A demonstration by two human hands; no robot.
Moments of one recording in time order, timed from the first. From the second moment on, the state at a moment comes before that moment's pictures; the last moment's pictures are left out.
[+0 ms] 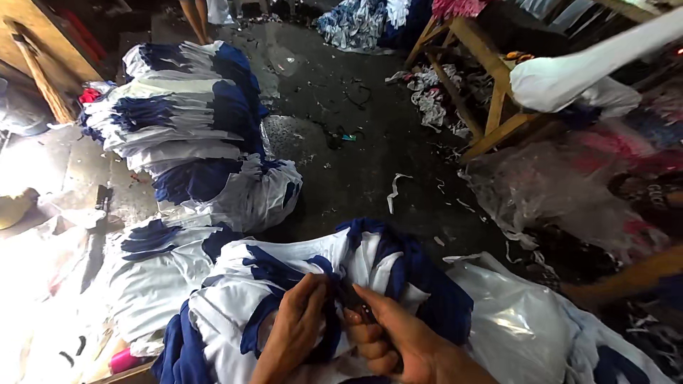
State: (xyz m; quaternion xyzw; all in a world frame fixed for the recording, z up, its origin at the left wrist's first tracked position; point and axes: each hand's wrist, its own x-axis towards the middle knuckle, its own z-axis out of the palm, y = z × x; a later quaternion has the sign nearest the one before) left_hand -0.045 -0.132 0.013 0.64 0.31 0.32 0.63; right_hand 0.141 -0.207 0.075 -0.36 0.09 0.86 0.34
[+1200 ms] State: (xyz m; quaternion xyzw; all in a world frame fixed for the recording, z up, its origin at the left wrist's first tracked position) left_hand -0.020 -0.144 0.011 0.82 0.40 0.34 0.22; right_hand 0.149 -0.145 0.069 -0.75 -0.57 0.32 0.08
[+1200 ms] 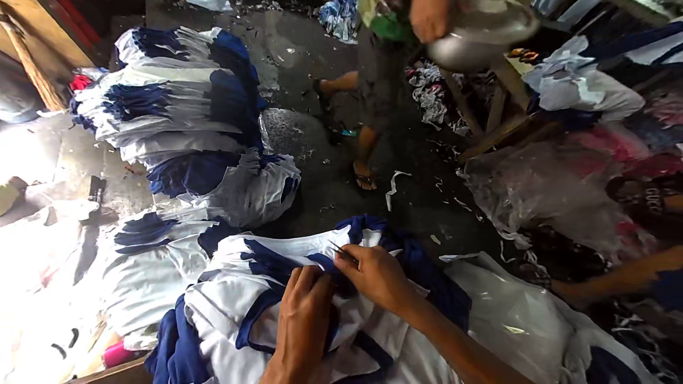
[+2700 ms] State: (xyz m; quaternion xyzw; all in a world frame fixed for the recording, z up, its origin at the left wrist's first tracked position) left_hand -0.028 -0.131 0.001 0.49 0.17 0.42 0.75; right_hand 0.192 -0.159 0.075 -0.54 -0.82 0.10 0.13
